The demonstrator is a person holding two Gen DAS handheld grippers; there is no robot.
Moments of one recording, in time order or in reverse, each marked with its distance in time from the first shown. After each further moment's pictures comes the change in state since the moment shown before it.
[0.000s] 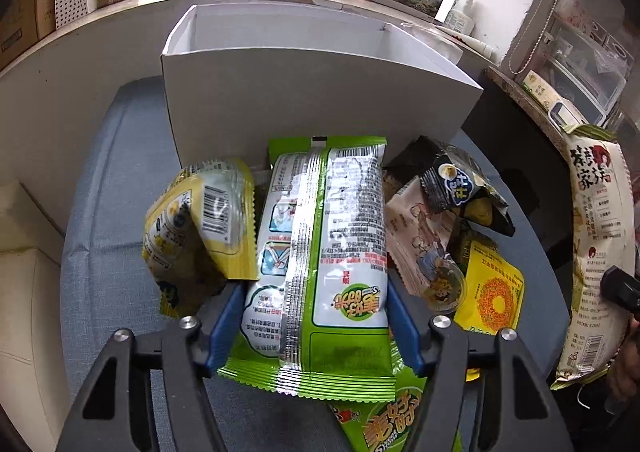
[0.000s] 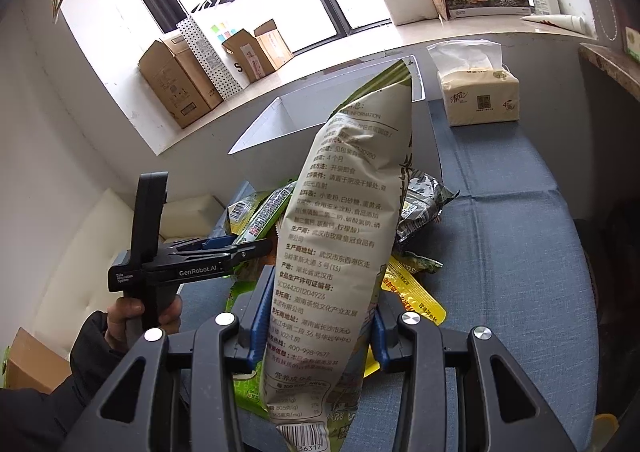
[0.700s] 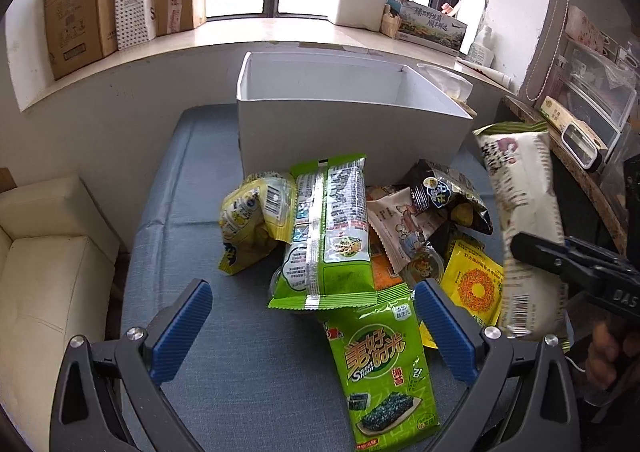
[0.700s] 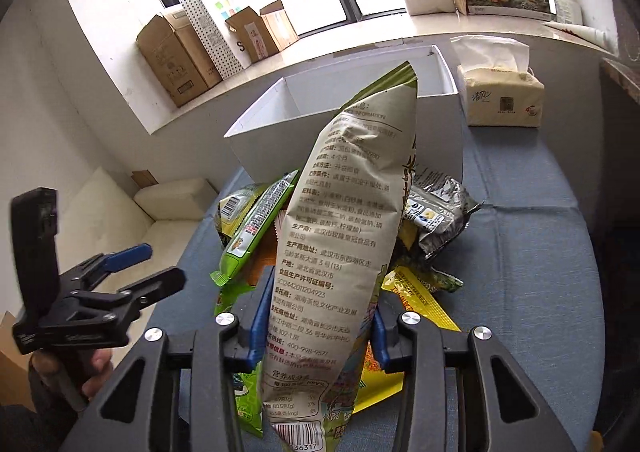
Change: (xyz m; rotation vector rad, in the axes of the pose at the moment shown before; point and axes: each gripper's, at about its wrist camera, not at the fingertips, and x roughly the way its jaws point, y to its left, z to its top) left arm -0.074 -0.008 -0.033 -0.056 -0.107 0.139; right arm 0.026 0.014 0.009 -0.051 0.043 -0.020
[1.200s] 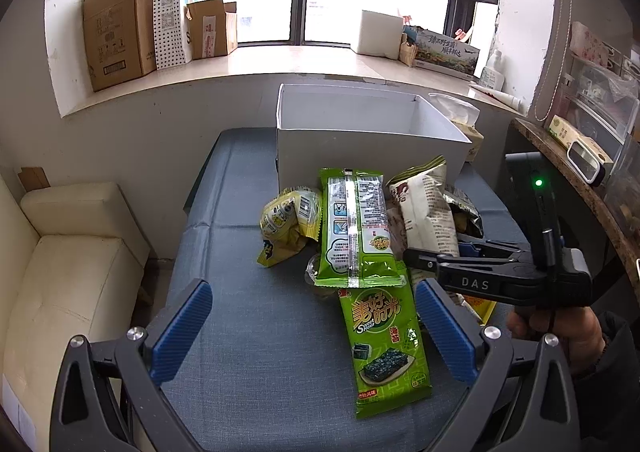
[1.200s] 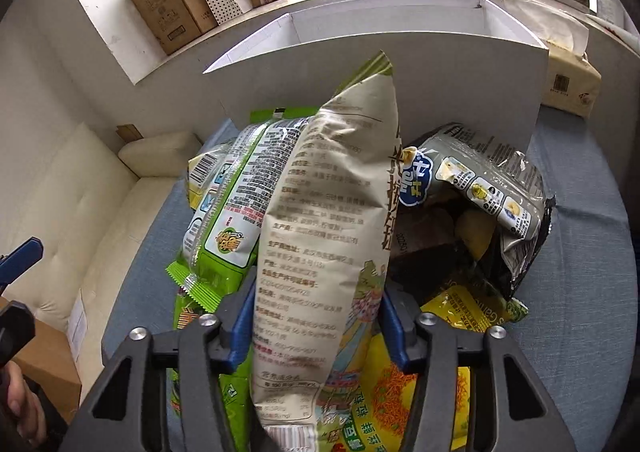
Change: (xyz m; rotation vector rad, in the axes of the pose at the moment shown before) left arm -0.069 -0.005 -0.023 -0.039 -0.107 0.115; right arm 0.099 0.012 0.002 -0.084 0.165 -0.038
